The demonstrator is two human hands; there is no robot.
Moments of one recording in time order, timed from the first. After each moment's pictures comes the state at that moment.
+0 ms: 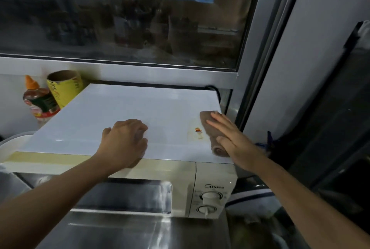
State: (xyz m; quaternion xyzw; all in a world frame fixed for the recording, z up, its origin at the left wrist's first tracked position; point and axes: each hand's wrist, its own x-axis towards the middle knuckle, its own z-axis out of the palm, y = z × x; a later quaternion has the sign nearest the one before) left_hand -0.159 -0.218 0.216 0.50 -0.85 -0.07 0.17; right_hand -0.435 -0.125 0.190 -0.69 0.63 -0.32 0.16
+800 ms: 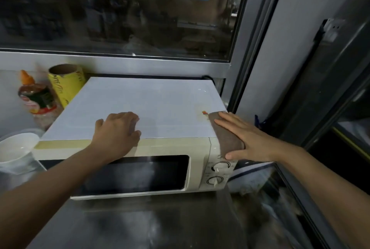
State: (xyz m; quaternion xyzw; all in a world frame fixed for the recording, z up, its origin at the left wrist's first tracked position) left_hand -0.098 -0.217 0.217 0.47 -0.86 -0.09 0.17; right_hand -0.410 -0.057 0.218 -0.72 0.68 -0.03 0.12
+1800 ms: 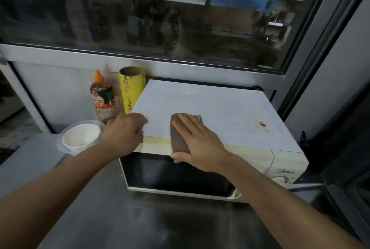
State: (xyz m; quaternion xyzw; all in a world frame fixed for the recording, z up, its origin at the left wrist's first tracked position) left_hand 0.026 -0.259 0.223 0.51 -0.84 -0.10 0.16; right_hand -0.181 -0.181 0.202 -0.78 0.62 -0.06 -0.01
